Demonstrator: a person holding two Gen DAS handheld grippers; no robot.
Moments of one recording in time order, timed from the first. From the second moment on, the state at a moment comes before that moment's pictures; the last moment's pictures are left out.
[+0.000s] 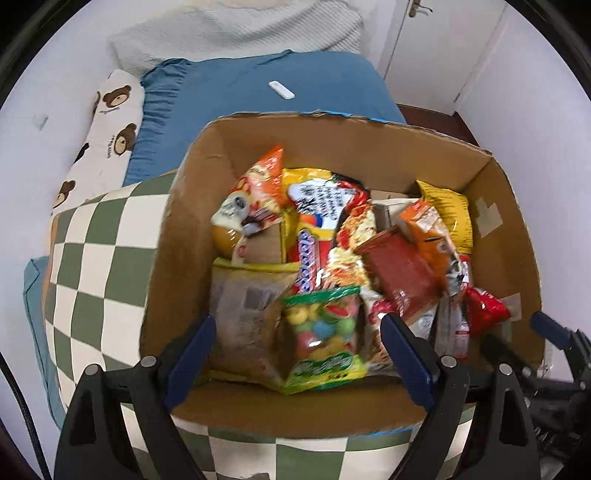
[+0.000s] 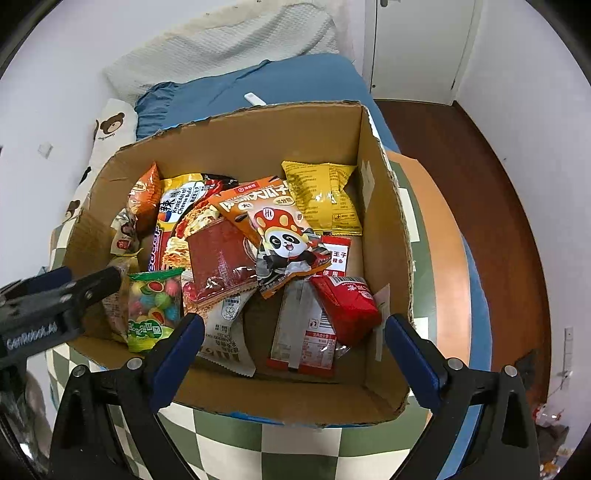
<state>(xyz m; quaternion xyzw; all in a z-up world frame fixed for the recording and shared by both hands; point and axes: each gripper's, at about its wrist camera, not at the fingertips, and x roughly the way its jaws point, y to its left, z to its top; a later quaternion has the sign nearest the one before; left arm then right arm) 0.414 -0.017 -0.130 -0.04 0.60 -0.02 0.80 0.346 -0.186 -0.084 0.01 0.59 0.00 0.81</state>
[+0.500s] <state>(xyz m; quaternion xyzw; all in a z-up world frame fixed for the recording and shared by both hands) 0.360 0.000 -0.092 -0.03 0.55 0.00 0.83 0.315 -0.168 -0.038 -0.02 0.54 0.00 0.84</state>
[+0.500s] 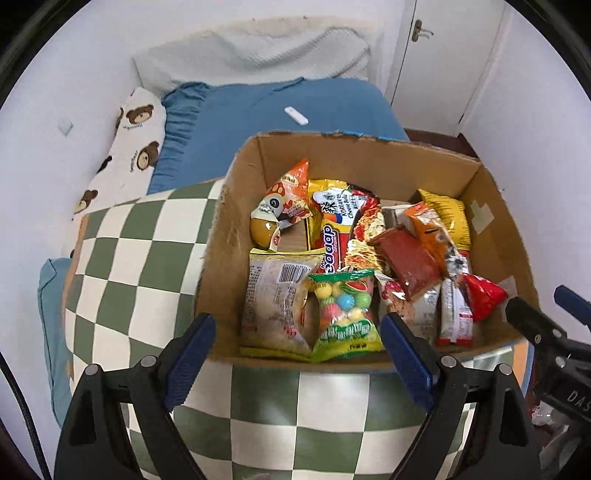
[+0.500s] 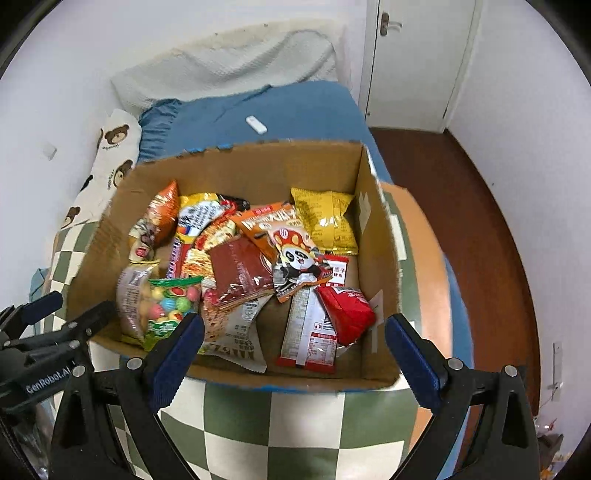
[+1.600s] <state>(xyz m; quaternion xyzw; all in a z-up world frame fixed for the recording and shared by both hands) 0.137 0.003 0.058 -0.03 0.41 -0.01 0.91 0.074 -0.159 0.140 -0.04 0.38 0.04 0.92</state>
